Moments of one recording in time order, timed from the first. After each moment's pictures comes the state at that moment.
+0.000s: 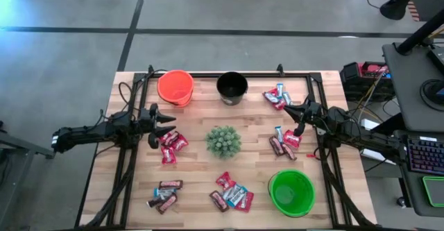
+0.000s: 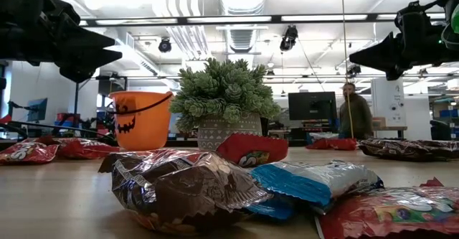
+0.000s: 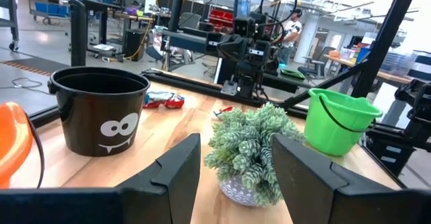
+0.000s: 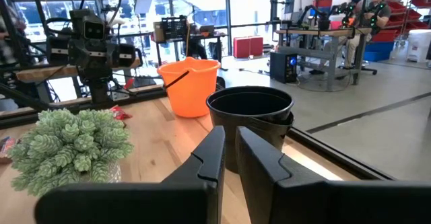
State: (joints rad) left arm 0.10 0.01 0.02 0.00 -0.04 -0.22; right arm -0.33 0.02 0.03 0.01 0.08 0.05
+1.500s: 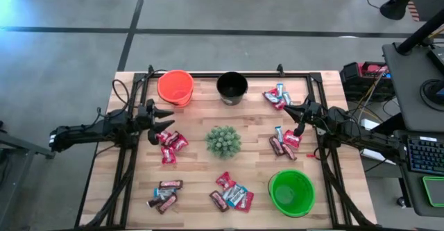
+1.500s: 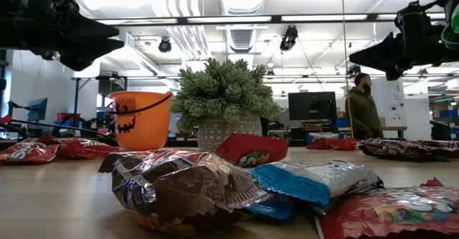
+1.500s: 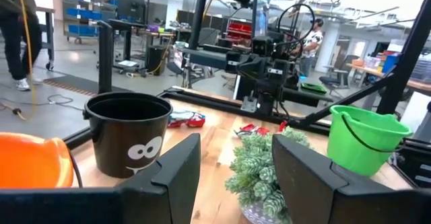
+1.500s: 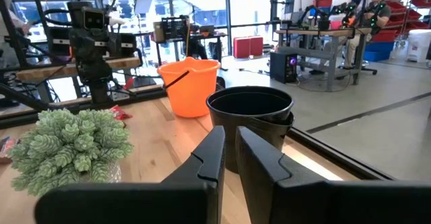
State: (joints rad) left arm 0.10 0.07 0.09 0.03 -0.12 -0.17; right arm -0.33 0.02 0.03 0.00 0.08 0.05
